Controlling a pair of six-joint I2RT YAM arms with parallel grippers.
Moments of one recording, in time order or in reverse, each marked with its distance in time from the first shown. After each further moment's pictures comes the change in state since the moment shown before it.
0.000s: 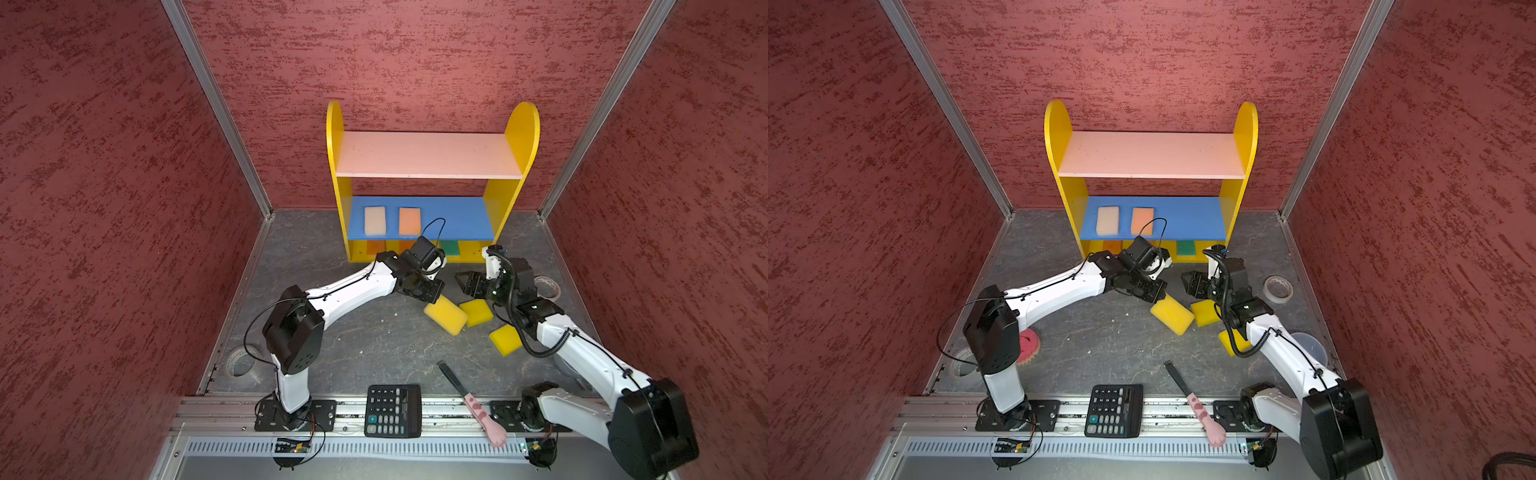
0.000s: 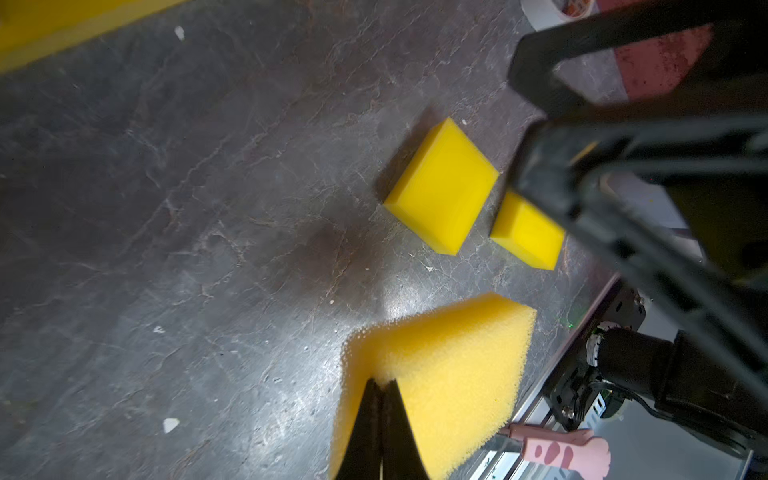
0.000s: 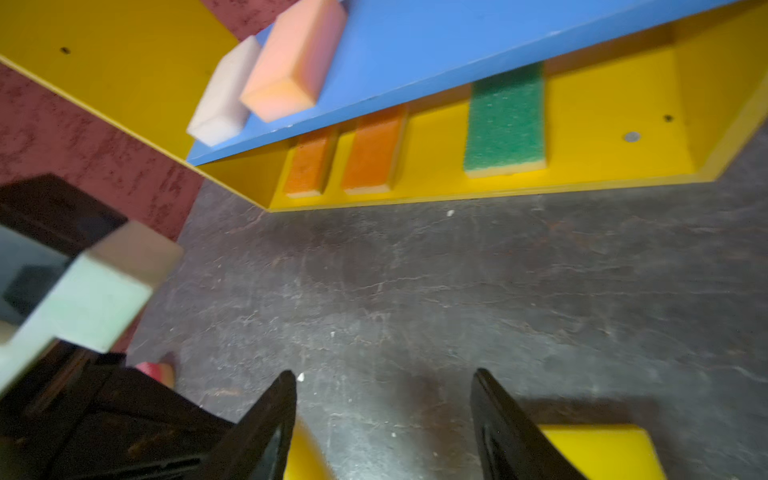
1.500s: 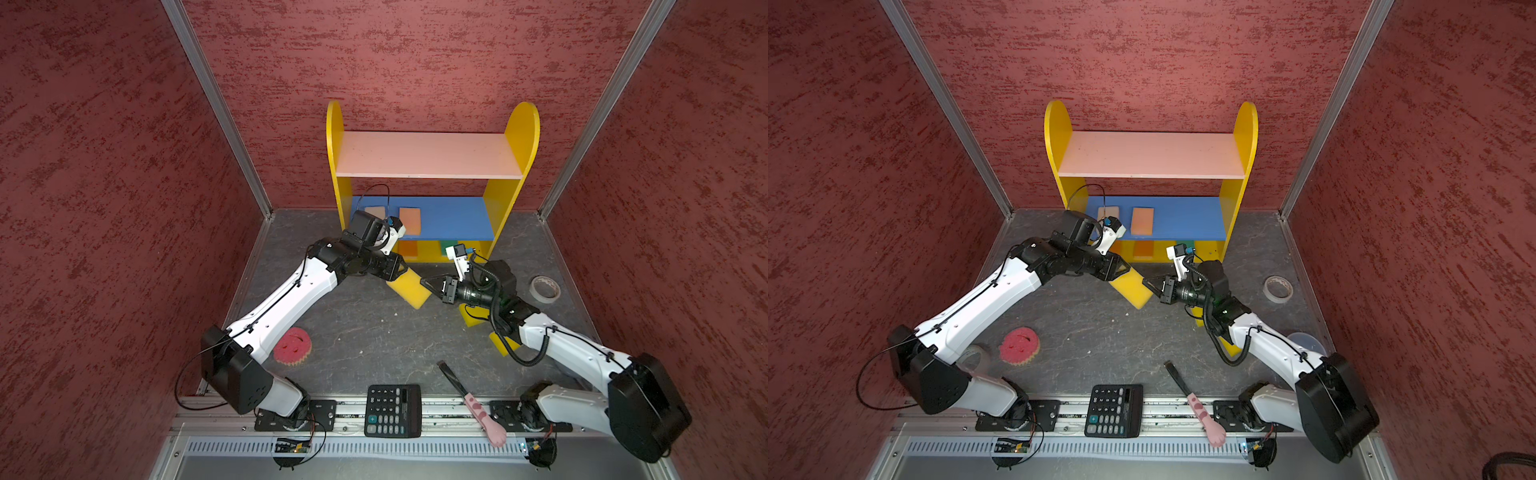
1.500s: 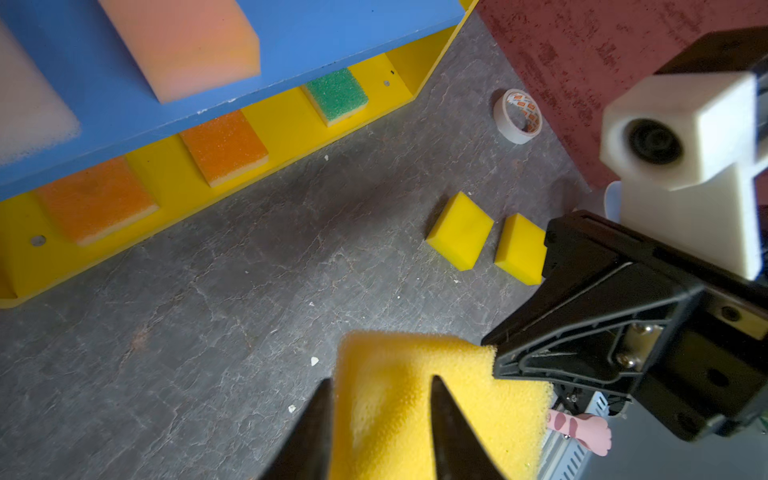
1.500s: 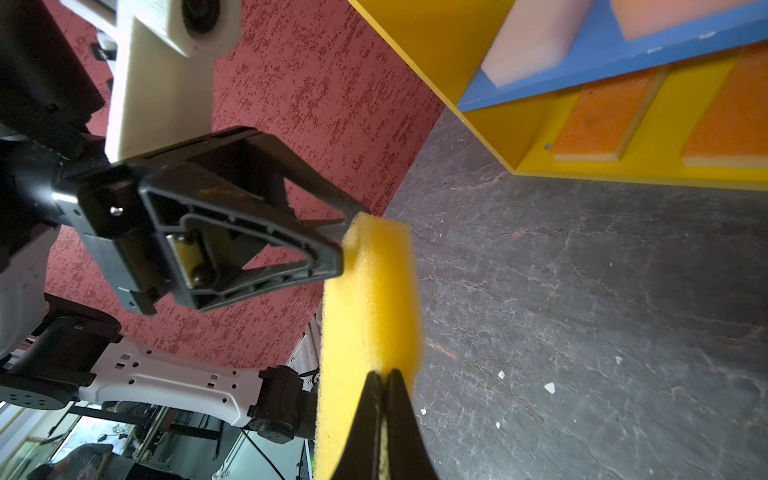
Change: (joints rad) left arm 0.263 -0.343 -0.091 -0.058 0.097 0.138; right arm 0.187 0.102 -0.015 0.446 -0.358 0.291
